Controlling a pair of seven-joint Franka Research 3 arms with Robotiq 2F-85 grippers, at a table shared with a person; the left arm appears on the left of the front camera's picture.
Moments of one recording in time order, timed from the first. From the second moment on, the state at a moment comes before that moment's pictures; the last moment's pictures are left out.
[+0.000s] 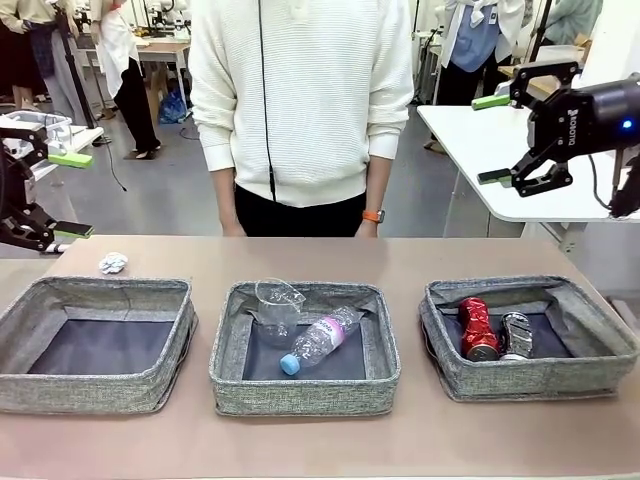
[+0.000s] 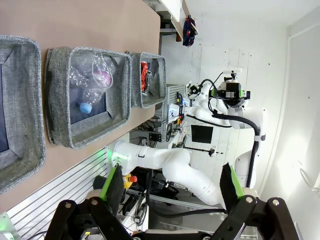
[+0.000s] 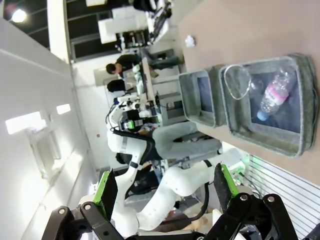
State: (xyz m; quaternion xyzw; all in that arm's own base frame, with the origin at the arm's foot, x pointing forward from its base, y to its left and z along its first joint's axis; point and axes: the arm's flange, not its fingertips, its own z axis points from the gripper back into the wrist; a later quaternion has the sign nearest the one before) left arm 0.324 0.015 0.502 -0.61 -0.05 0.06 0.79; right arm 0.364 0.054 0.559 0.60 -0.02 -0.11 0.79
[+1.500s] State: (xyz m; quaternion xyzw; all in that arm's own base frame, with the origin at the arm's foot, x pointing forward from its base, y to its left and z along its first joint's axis) left arm 0.324 0.015 0.502 -0.61 -0.05 0.06 0.79; right arm 0.364 0.054 0.559 0.60 -0.02 -0.11 0.79
